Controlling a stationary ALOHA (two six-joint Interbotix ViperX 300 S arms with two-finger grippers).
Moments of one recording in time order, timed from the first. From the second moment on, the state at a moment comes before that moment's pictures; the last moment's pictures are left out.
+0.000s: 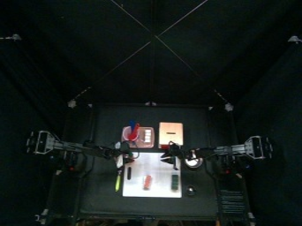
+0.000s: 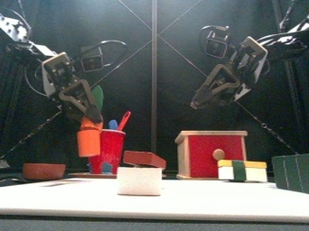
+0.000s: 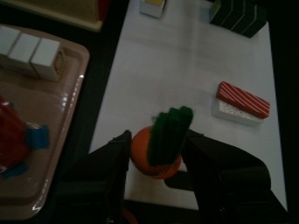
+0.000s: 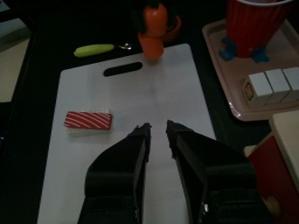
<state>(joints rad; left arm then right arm) 0.04 -0.31 1.00 0.69 -0.03 -0.89 -0.07 -0.28 0.95 -0.52 -0.23 0.66</state>
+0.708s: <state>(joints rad) -0.01 -0.61 1.16 0.66 0.24 -0.90 -0.06 -0.28 0.95 -0.52 -0.23 0.67</state>
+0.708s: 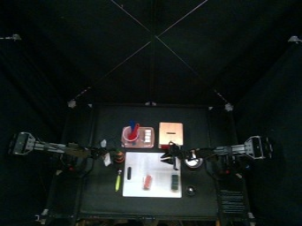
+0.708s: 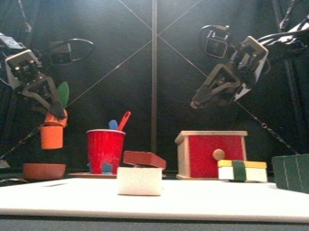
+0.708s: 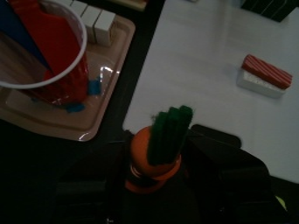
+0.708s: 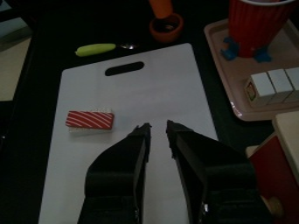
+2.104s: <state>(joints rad) 0.06 -0.46 1.18 0.72 0.15 -0.90 -0.02 -0.26 0.93 -0.49 -0.23 0.67</state>
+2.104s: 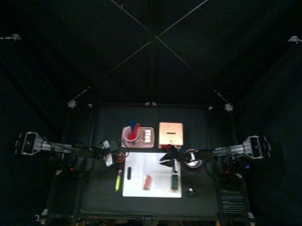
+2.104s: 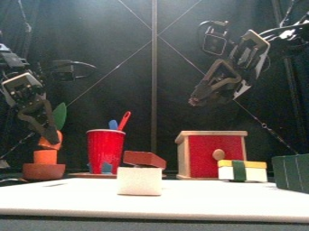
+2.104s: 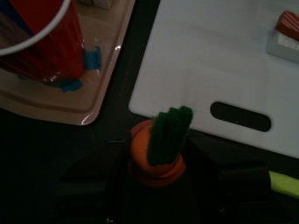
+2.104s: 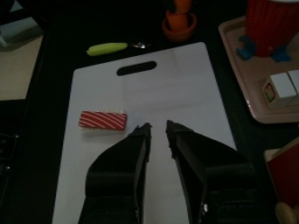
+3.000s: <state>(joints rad) 0.07 -0.43 1.18 0.70 0.14 -0.90 -0.02 -0.25 0.93 -0.48 -0.23 0.67</state>
